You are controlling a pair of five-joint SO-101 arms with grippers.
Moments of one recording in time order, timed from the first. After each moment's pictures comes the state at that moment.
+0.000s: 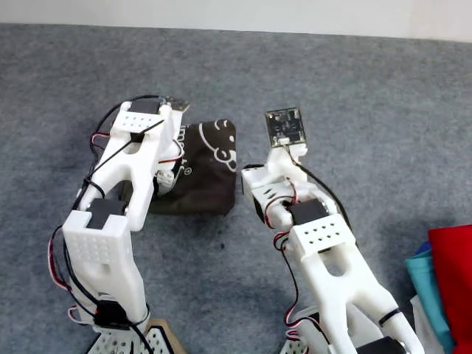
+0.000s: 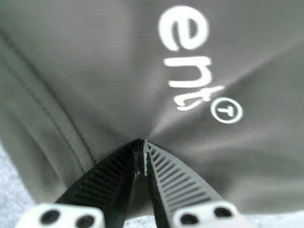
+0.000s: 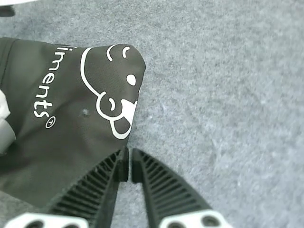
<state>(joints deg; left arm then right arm) -1.5 27.6 -6.8 85.8 -2.3 -23.6 -33.1 54.3 28.3 -8.0</state>
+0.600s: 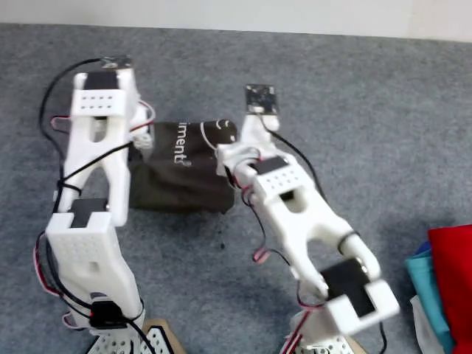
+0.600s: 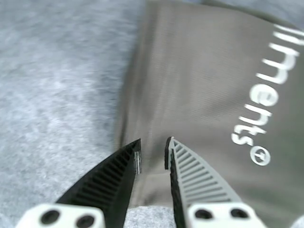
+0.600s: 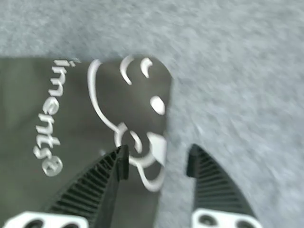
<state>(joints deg) -11.0 27.6 -25.4 93.9 11.2 -28.2 3.0 25.4 28.3 -18.7</state>
